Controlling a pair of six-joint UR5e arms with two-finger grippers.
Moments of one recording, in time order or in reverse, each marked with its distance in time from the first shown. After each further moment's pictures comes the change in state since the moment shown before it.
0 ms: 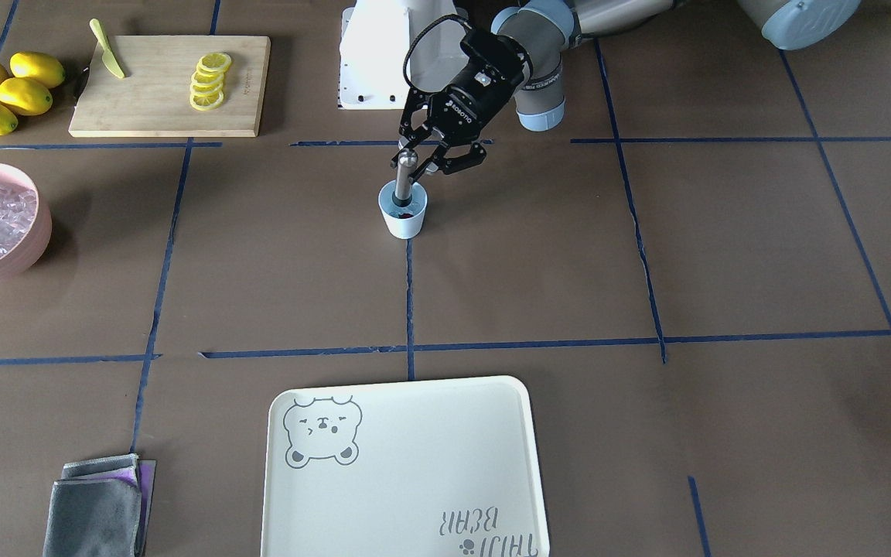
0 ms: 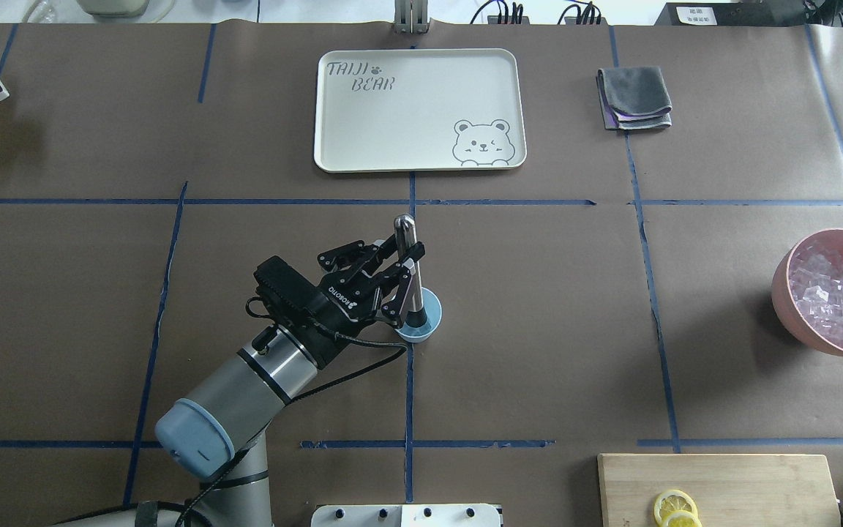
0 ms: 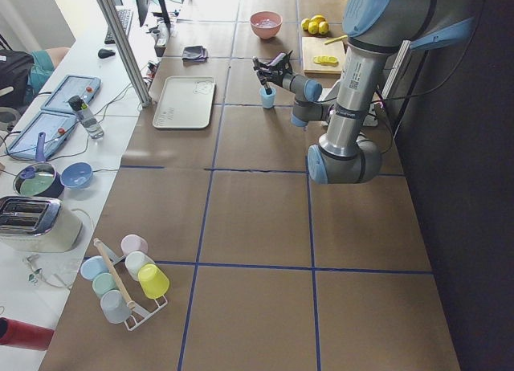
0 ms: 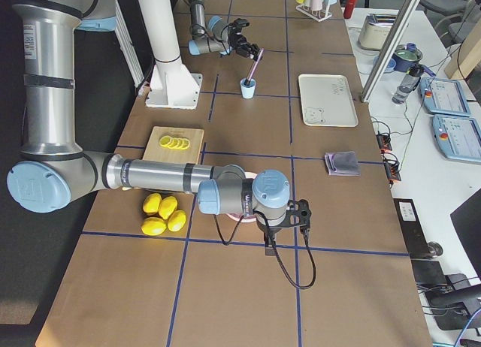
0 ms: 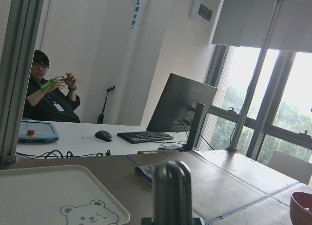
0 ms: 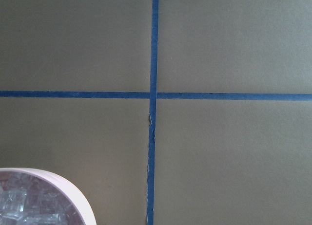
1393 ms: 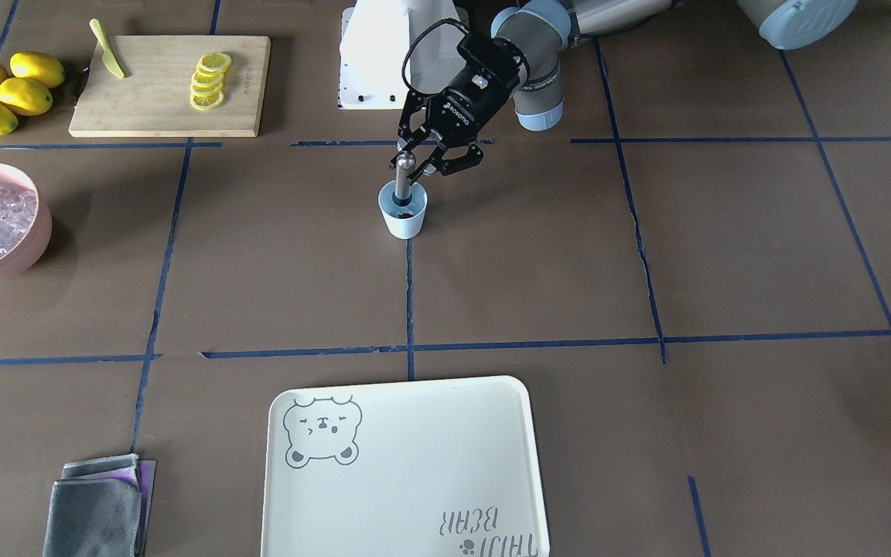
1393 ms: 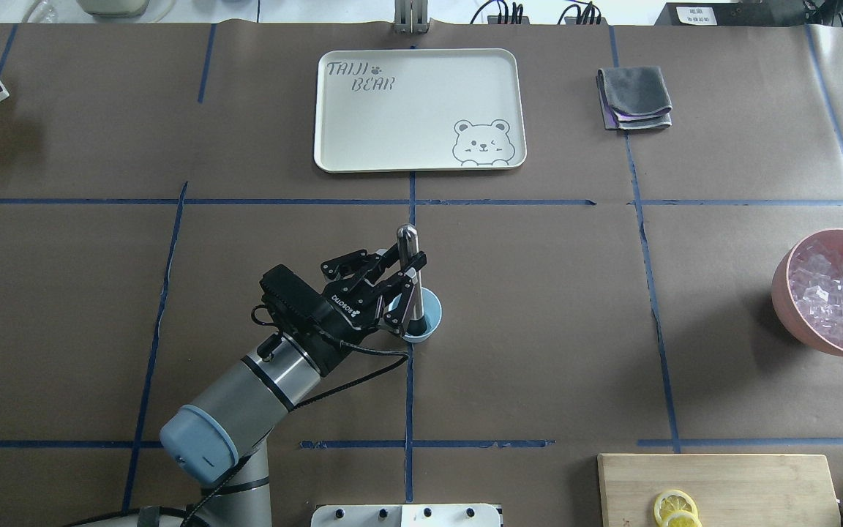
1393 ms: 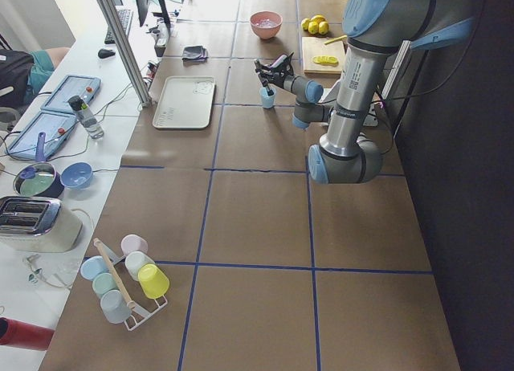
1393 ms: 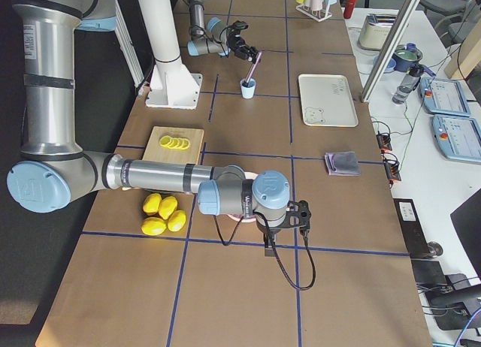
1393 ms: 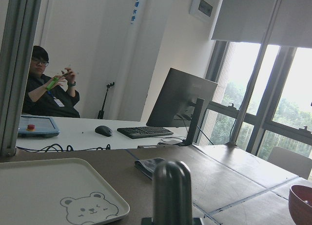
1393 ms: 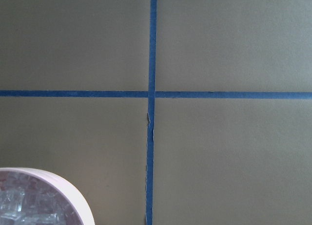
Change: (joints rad) left arm 0.014 -0.002 0.016 0.002 0.001 -0.003; right arm 0.000 0.000 -0.005 0.000 -0.001 0.000
